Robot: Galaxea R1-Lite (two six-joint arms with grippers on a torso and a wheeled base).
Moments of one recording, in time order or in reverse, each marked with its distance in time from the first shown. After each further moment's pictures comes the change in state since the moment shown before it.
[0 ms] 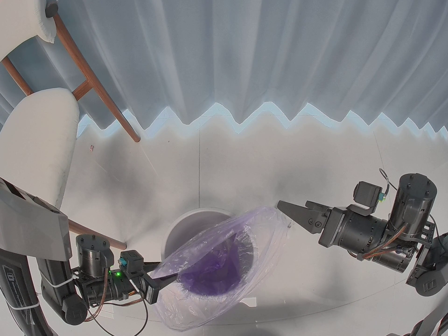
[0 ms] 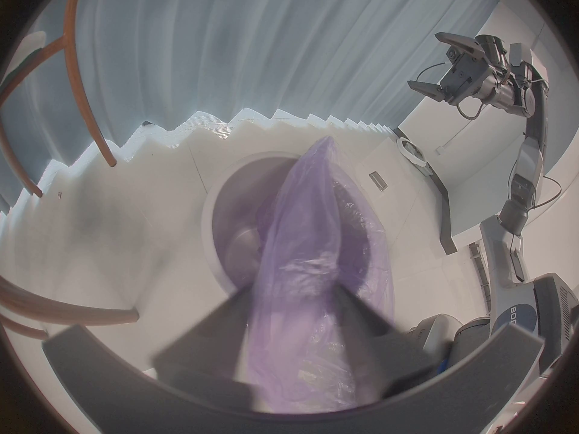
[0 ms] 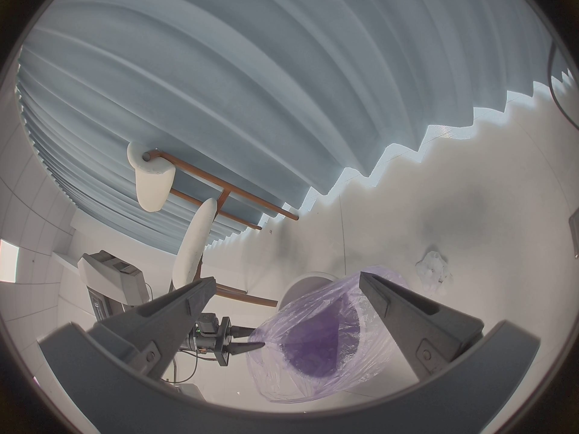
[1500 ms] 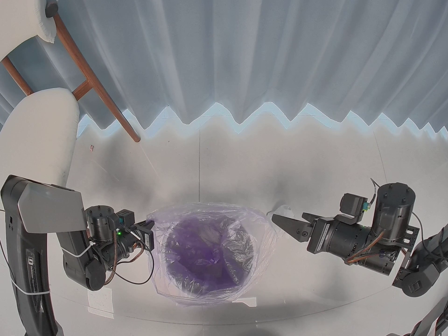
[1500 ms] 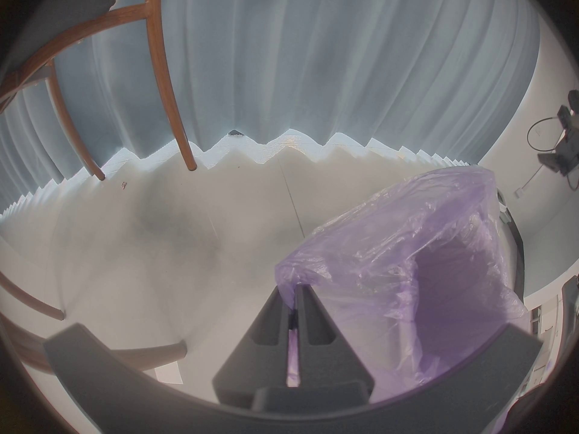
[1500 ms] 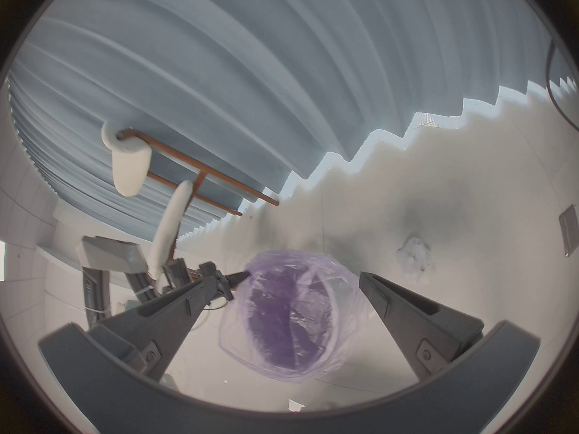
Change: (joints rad) left arm 0.178 0.211 -0.401 0.000 0.194 -0.122; right arm -0.024 0.106 0.006 -0.012 -0.017 -0.024
